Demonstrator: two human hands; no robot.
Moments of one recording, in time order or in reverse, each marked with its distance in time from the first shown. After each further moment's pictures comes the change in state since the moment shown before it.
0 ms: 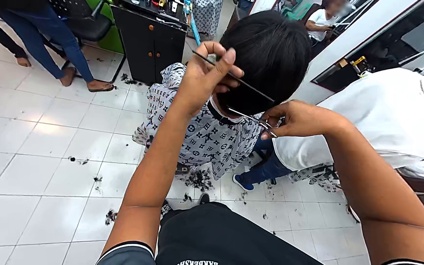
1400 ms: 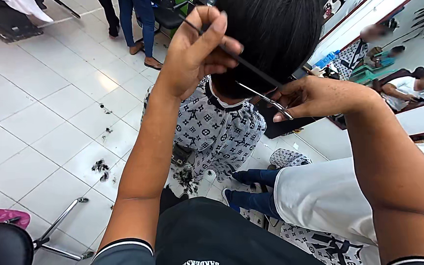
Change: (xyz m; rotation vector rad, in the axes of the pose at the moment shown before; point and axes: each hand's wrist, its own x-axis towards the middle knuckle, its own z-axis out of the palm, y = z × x) left_hand -0.050 -0.027 0.101 0.172 0.314 0.228; right_hand 0.020 0.102 -0.063 -0.154 -0.237 -0.446
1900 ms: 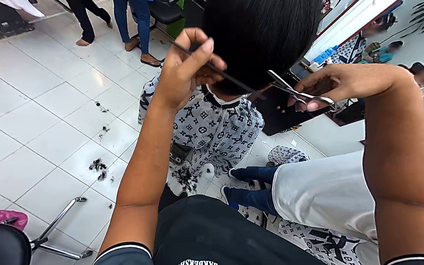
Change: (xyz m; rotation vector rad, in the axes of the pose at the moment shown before) left_hand -0.021 -0.027 -0.004 0.026 0.051 -0.001; right_hand -0.025 0.042 -0.035 0.245 -0.178 -0.052
